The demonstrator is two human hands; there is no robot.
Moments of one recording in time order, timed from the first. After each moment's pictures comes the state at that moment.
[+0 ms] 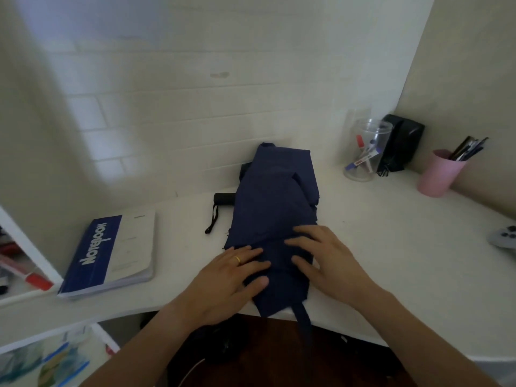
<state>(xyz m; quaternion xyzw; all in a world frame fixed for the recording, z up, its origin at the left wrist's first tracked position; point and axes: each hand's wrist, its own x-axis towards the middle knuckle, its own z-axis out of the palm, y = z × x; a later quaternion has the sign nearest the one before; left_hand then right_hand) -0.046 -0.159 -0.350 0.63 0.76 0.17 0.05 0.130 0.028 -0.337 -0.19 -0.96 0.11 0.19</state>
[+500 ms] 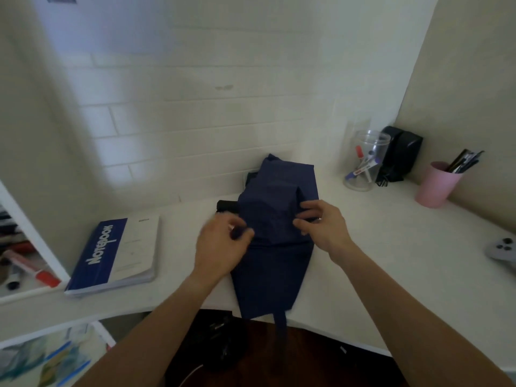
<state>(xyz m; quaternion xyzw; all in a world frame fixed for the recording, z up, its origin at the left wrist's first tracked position) -0.057 -0.112 -0.315 0.37 0.83 0.42 -0.07 0.083 0.069 -0.297 -0.34 -0.75 0.48 0.29</state>
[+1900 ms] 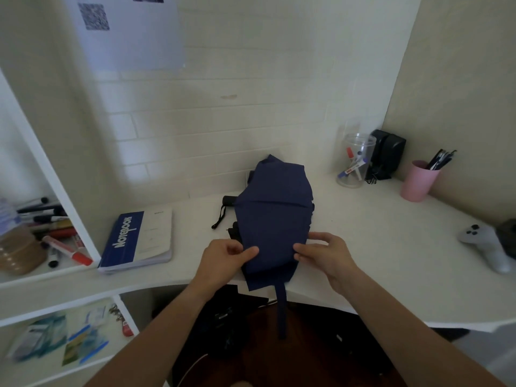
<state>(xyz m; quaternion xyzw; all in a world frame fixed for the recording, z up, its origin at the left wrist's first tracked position) -0.010 -0.175 -0.321 0.33 0.78 0.49 0.19 0.151 -0.006 -0.311 -0.39 -0.54 0.70 0.26</state>
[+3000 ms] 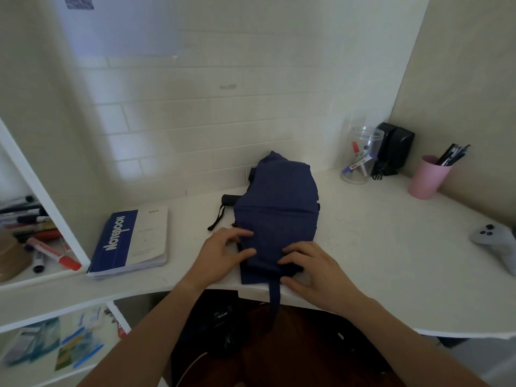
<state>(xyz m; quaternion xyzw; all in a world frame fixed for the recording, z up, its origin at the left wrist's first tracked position) -0.063 -0.153 -0.351 0.46 0.77 0.44 0.10 0.152 -0.001 -0.353 -0.11 -0.96 0.13 0.20</state>
